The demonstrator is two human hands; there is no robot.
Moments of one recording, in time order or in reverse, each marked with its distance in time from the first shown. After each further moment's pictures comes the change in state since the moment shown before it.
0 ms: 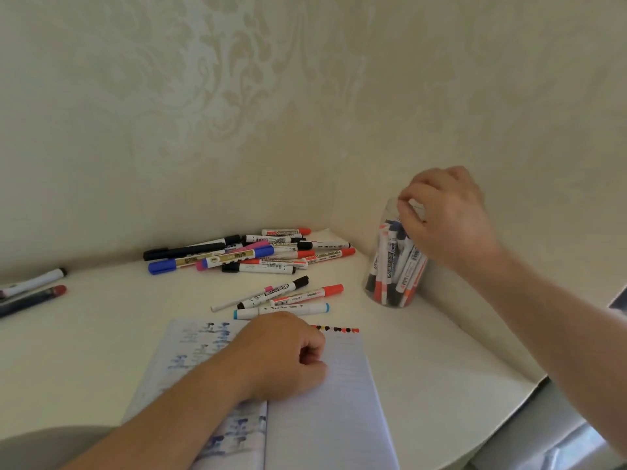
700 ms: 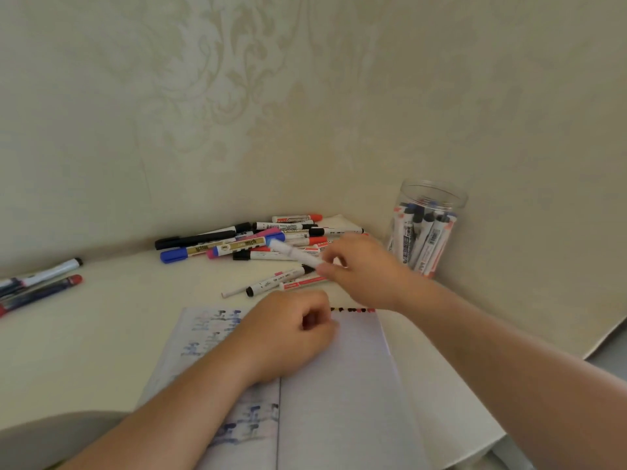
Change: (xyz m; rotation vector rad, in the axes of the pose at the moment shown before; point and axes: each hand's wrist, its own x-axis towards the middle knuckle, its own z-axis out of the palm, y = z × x) left_hand 0.000 -0.005 -0.001 -0.287 0.184 -0.071; right_hand -0.036 -0.112 0.053 0.467 -0.663 0.074
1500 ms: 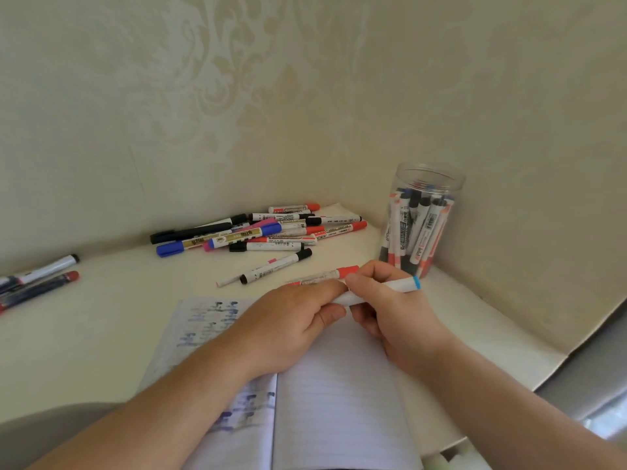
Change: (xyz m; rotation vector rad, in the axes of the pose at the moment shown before) left_hand 0.002 0.003 0.007 0.153 -0.065 0.158; right_hand -0.084 -0.020 0.020 1.315 0.210 0.390
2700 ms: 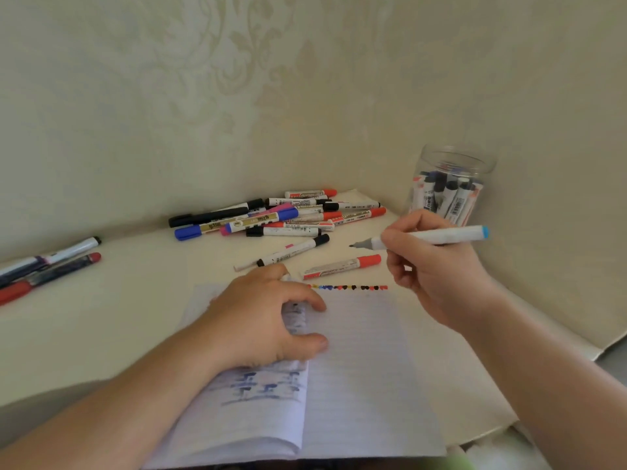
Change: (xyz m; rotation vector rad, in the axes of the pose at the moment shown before) left_hand -0.038 -0.019 -0.028 0.108 -0.114 -0.348; right_hand 0.018 -0.030 -0.012 -0.043 0.048 -0.093
